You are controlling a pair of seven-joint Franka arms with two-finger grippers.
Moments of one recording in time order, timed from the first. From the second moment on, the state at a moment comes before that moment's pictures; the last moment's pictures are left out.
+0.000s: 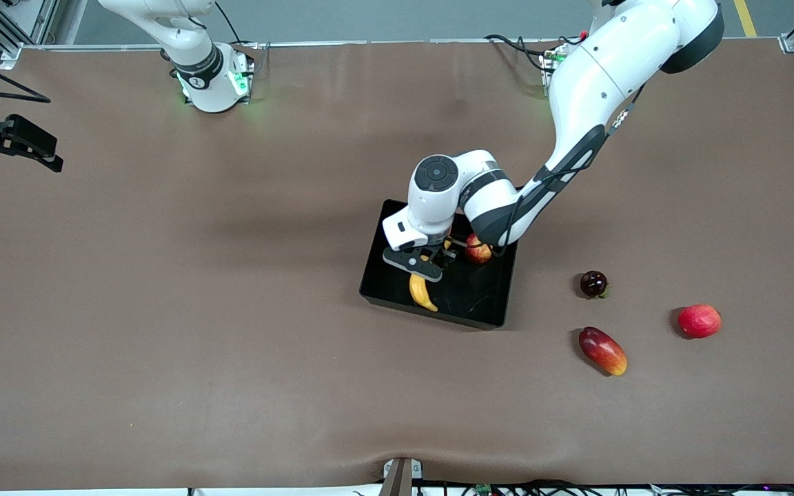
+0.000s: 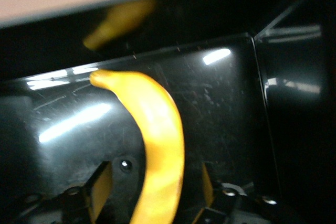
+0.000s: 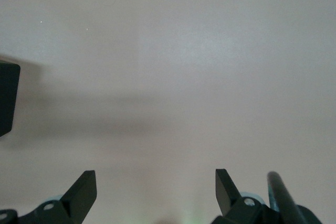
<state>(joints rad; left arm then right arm) -0.20 0.81 -0.65 -1.58 0.70 2.30 -0.70 -0.07 0.00 0.08 -1.45 -0.01 1.43 -0.01</state>
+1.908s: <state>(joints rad) 0.34 0.20 -0.63 -1.43 0.28 1.75 -0.34 -0.07 0.00 0.08 -1.45 -0.01 1.43 -0.01</state>
